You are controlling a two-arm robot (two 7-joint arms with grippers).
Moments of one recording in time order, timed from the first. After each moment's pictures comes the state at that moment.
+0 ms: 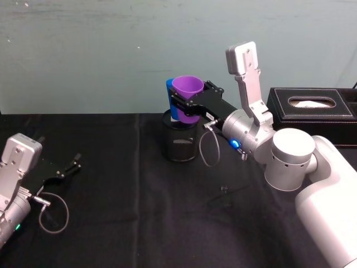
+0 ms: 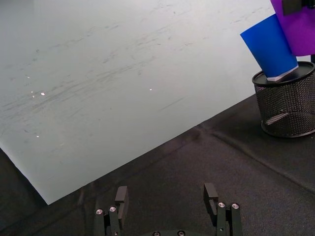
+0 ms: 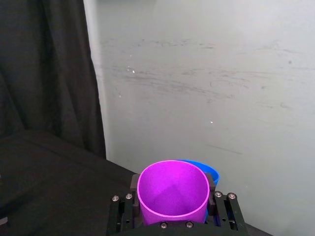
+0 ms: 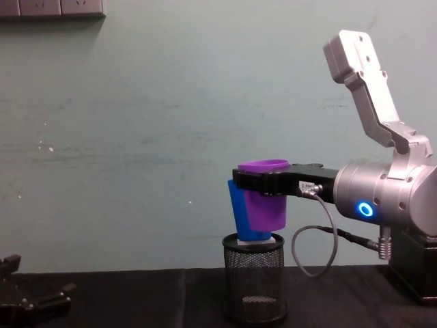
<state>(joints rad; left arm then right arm) -0.20 0.60 0.45 -1.41 -0.25 -0.12 0.03 0.55 0.13 -0.38 -1.21 0.25 0.11 0.28</state>
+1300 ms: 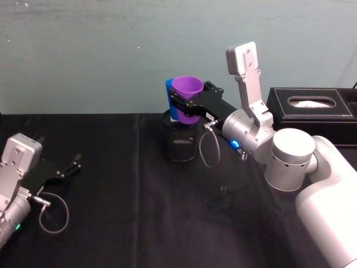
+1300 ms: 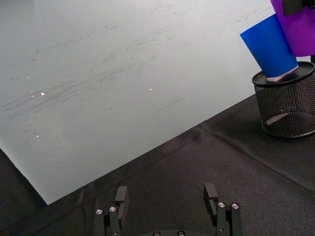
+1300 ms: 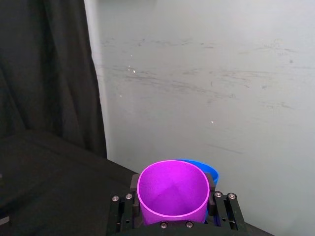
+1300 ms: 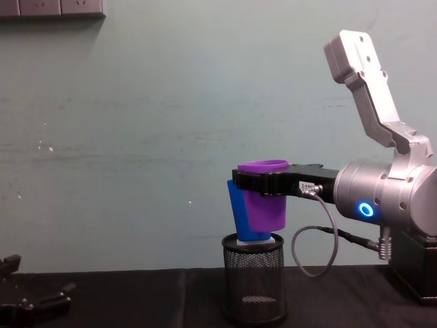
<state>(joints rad) -0.20 0.60 0.45 -1.41 -0.25 -0.12 0.03 0.55 0.13 -0.38 -1.21 0.25 0.11 0.28</state>
